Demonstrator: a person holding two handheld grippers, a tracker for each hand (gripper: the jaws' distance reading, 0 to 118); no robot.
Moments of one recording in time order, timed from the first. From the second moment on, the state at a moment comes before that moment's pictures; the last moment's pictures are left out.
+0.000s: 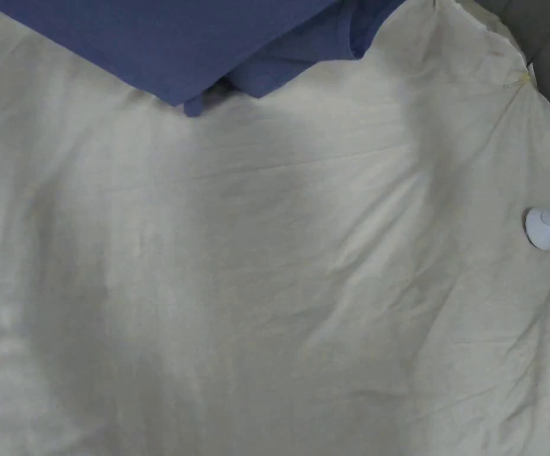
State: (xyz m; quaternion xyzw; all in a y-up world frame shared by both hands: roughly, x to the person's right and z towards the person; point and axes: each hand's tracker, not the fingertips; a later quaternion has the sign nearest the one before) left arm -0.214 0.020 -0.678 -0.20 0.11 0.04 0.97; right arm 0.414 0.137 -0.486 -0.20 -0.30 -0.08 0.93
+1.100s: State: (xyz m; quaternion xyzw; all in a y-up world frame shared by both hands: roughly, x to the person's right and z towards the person) left arm -0.320 -0.235 -0.326 -0.45 0.12 0.04 0.88; right arm 0.393 -0.235 -0.132 -0.45 -0.24 -0.17 0.84
